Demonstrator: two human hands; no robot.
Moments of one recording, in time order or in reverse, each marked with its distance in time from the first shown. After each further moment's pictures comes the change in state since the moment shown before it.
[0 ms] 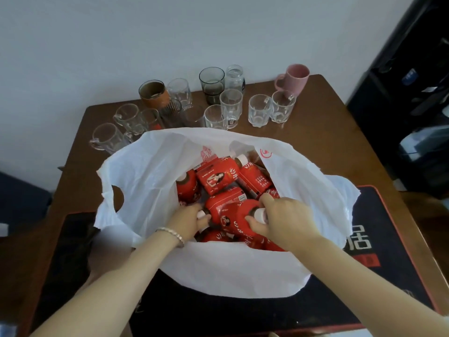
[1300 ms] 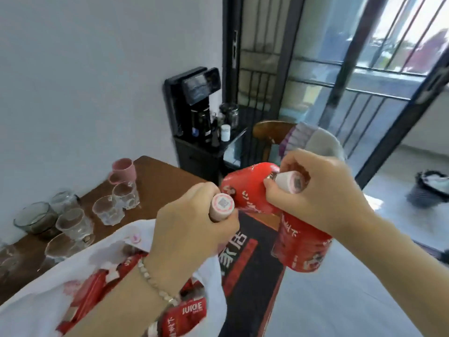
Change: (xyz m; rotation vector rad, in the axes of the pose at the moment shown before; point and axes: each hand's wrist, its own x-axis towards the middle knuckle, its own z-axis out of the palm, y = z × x) left_hand -0.152 0.245 -0.080 0.010 0.363 1.272; right_hand -0.219 0.006 -0.178 0.091 0.939 0.735
